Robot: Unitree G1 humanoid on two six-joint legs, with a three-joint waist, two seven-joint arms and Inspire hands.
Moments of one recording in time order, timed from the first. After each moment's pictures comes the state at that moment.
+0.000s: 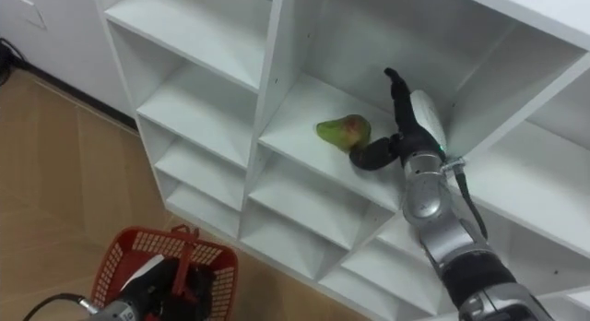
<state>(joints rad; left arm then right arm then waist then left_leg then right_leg) 0.12 0.26 -0.17 0.58 0.28 -0.02 -0.21 -0.43 -0.40 0.37 0.77 -0.10 -0.15 -0.36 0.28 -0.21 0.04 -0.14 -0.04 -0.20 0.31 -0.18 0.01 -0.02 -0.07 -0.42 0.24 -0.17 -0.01</state>
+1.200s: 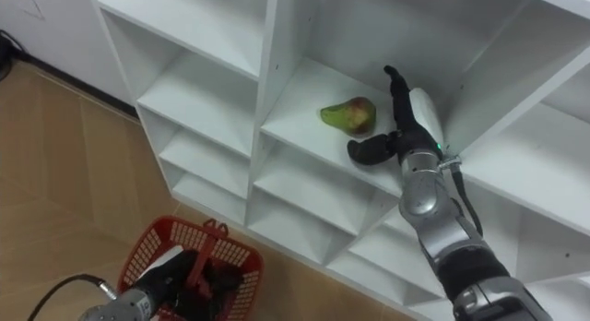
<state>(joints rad) 0.06 0.30 -0.28 0.57 0.27 -0.01 -0.20 -0.47 -0.38 0.37 0.85 -0.08 -0.18 -0.35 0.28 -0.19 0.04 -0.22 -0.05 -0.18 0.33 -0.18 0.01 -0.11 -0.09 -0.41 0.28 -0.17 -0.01</state>
